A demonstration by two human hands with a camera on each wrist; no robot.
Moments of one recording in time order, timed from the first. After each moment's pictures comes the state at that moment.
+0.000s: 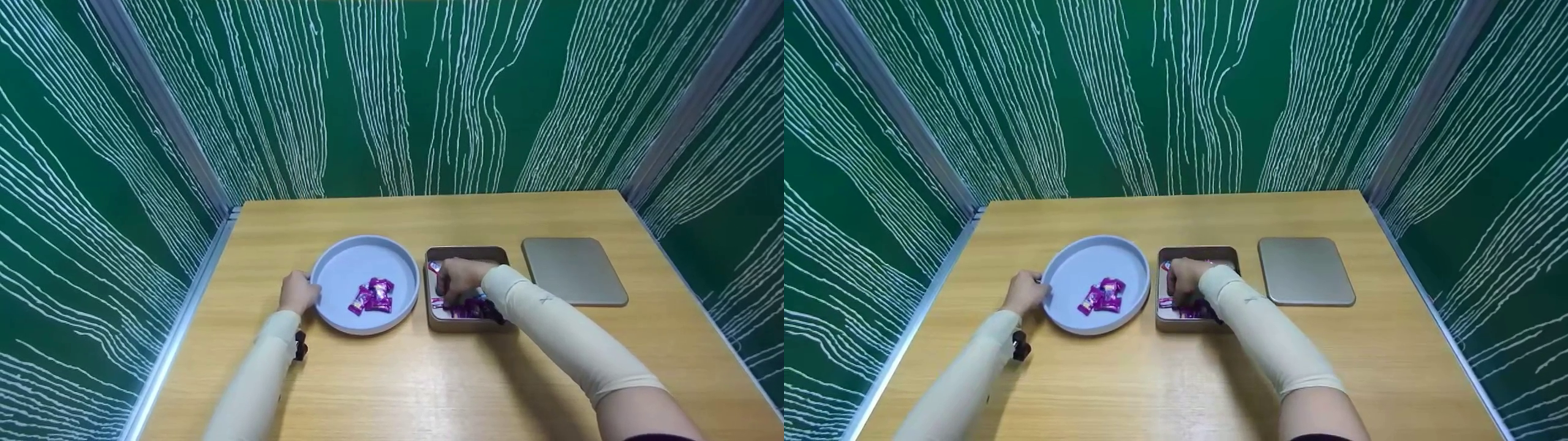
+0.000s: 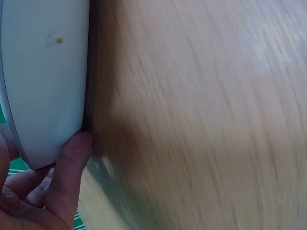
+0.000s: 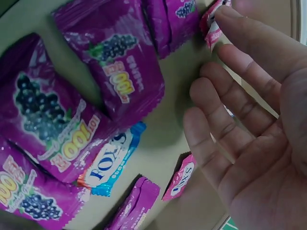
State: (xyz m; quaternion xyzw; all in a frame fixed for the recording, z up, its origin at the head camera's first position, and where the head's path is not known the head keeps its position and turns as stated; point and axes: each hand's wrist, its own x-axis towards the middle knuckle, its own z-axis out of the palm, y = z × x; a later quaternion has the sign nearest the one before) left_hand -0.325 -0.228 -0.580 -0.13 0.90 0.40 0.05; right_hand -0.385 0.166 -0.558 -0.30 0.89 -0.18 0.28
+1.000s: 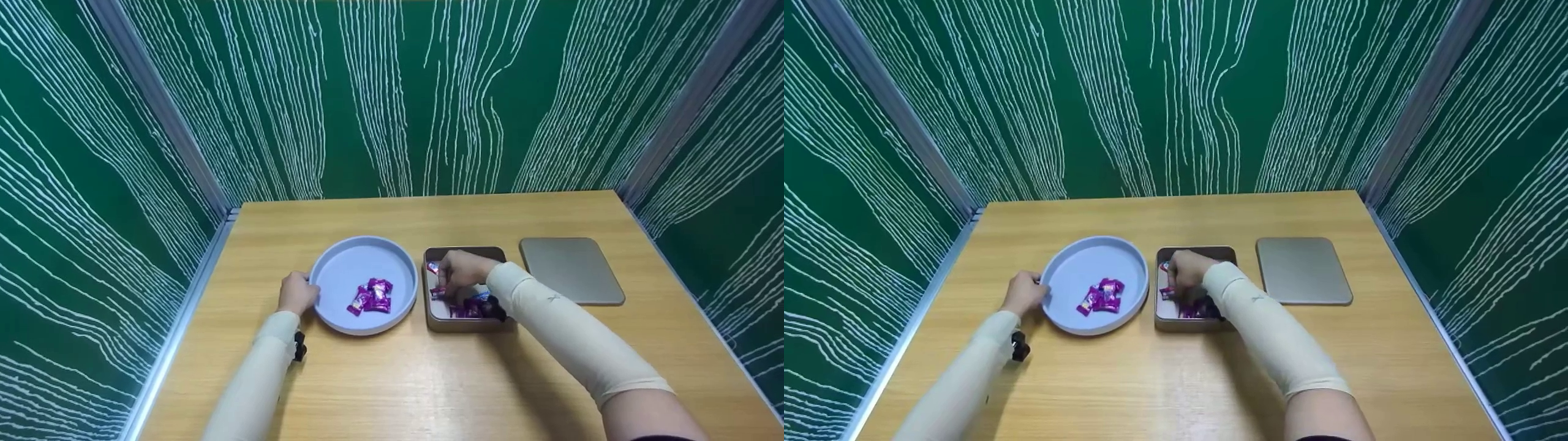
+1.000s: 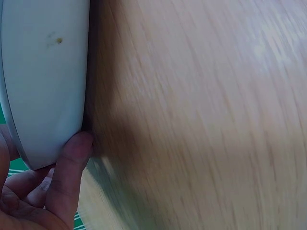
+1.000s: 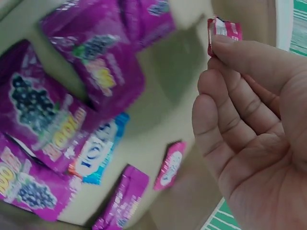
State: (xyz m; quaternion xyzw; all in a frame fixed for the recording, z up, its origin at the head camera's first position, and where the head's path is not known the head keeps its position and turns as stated) left_hand -0.325 -0.228 -0.582 -0.13 0.90 0.41 0.04; right_hand -0.375 0.170 -0.536 -0.29 0.90 -0.24 0.24
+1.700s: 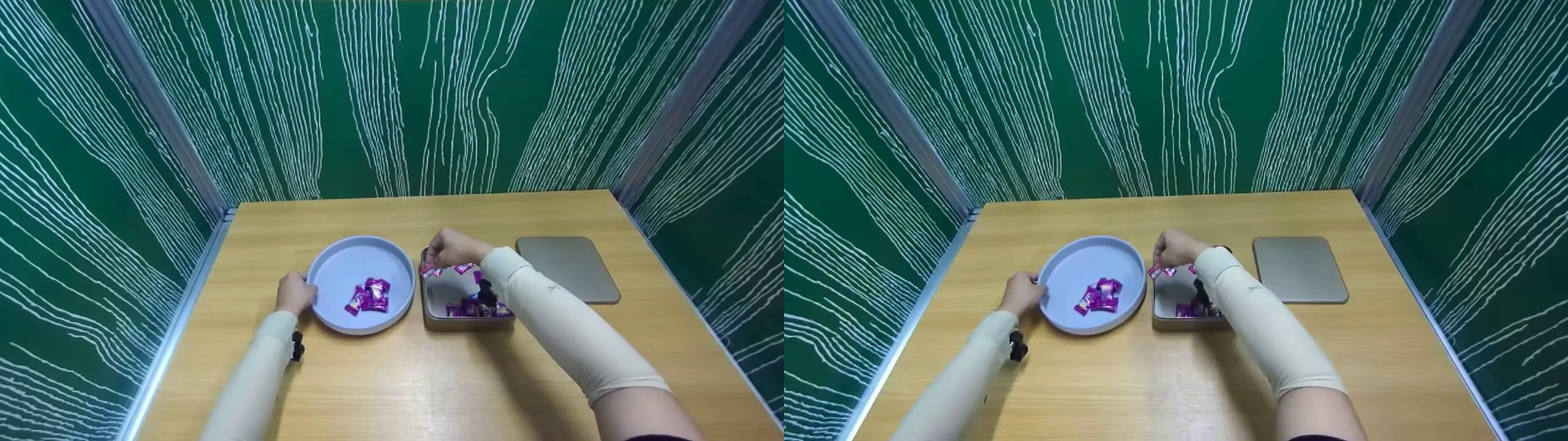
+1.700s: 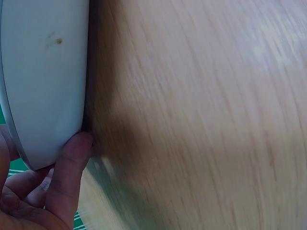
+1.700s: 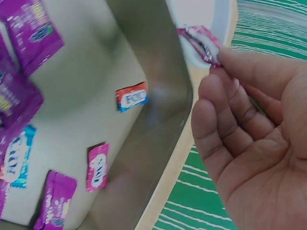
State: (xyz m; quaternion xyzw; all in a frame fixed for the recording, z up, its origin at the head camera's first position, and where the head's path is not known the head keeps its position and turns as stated) left_hand -0.326 -0.228 -0.581 -0.13 0.91 0.40 0.05; right_hand -0.382 0.156 -0.491 -0.24 0.89 -0.31 0.22
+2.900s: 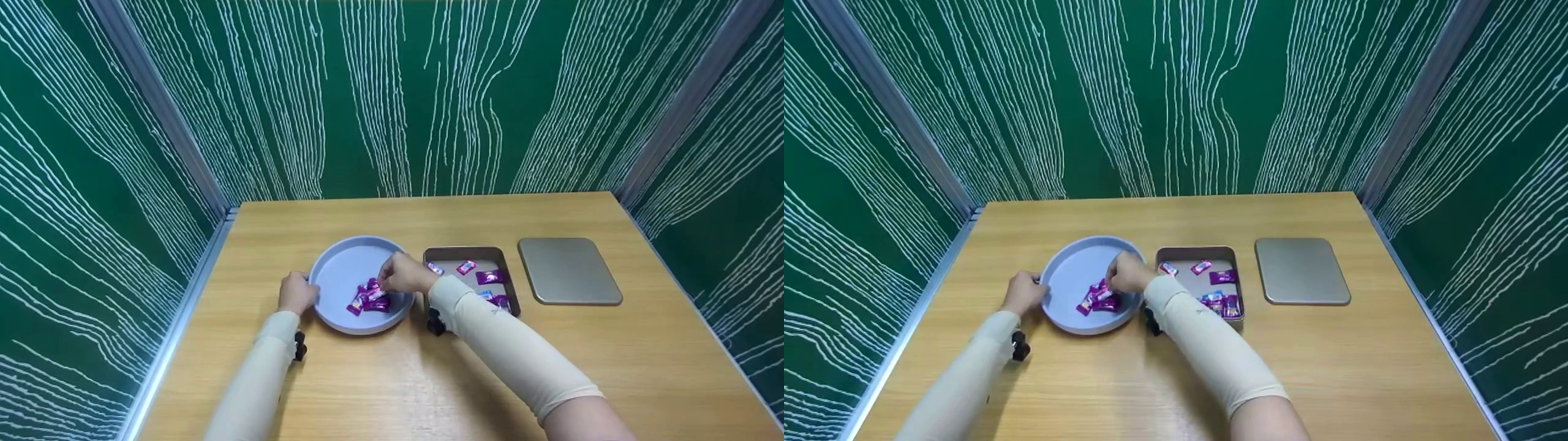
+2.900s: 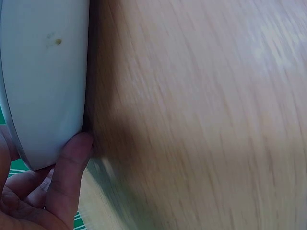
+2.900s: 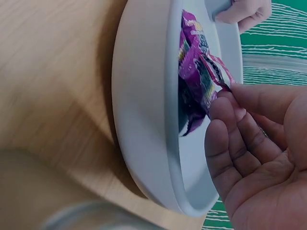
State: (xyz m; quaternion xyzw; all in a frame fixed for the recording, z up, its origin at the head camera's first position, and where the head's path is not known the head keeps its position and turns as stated) left_hand -0.325 -0.229 -0.582 -0.13 0.90 0.41 0.05; right_hand -0.349 0.051 -0.533 -0.23 0.87 -0.39 0.18
